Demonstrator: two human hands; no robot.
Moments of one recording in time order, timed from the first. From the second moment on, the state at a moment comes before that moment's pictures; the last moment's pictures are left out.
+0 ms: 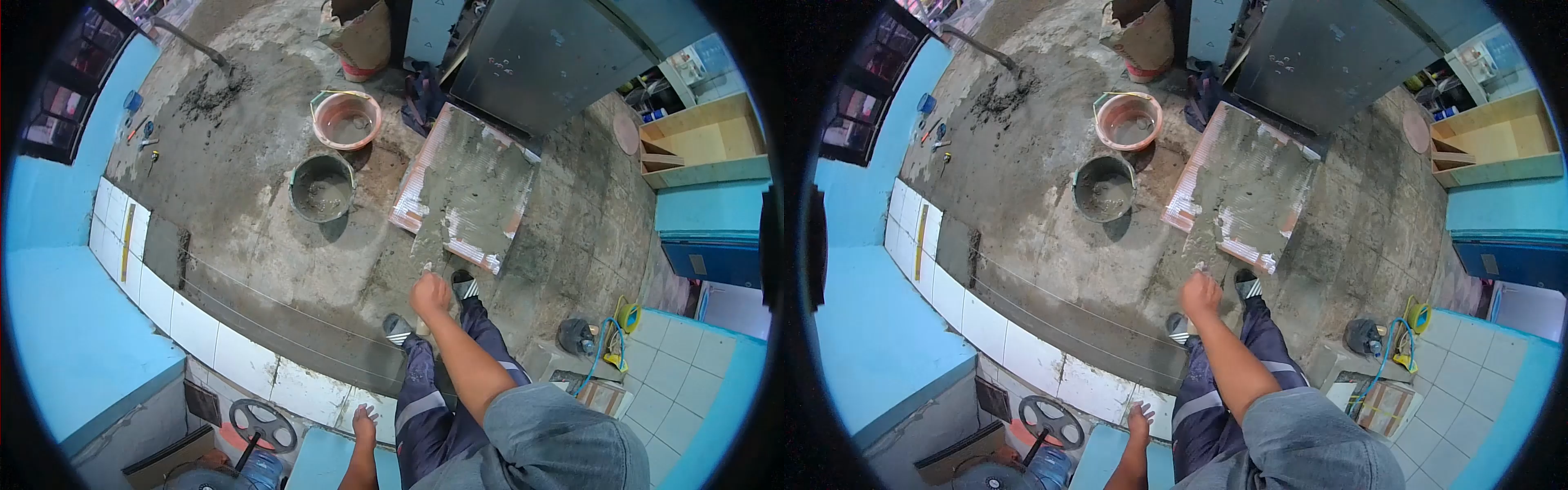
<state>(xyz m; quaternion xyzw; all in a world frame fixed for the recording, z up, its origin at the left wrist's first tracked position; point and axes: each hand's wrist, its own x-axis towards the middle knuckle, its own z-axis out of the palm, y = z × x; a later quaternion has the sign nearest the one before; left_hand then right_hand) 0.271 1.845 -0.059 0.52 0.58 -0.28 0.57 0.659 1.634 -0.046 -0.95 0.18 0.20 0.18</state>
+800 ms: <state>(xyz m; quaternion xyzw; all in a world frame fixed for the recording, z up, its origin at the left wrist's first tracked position) 0.278 1.830 -0.075 0.51 0.57 -0.28 0.58 0.631 1.564 -0.064 -0.96 0.13 0.23 0.13</state>
